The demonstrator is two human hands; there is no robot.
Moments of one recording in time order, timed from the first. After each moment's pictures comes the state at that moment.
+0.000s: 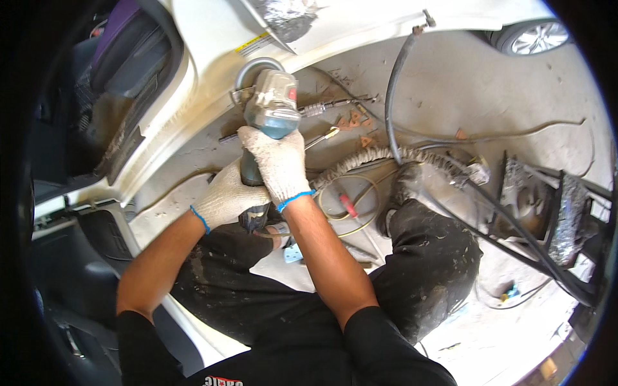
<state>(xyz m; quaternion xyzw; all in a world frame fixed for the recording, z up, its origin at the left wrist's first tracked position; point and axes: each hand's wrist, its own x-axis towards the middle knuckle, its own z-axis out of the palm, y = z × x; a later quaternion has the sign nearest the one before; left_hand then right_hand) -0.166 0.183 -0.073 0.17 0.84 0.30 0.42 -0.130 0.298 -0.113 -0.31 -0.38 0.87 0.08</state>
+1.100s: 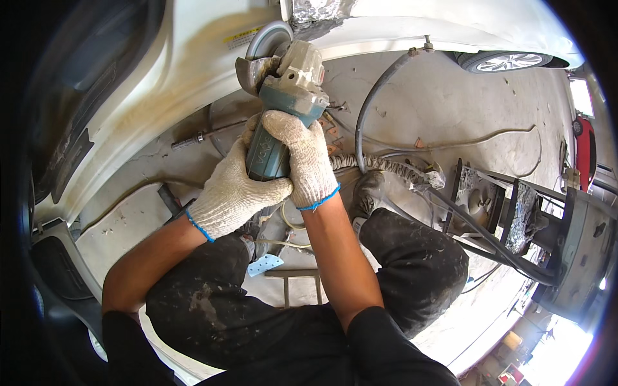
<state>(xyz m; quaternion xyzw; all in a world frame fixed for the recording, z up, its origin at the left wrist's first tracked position) -0.189 0.202 -0.106 0.15 0.81 0.42 0.39 -0.149 0.329 -0.127 -0.24 -0.30 0.92 0.08</state>
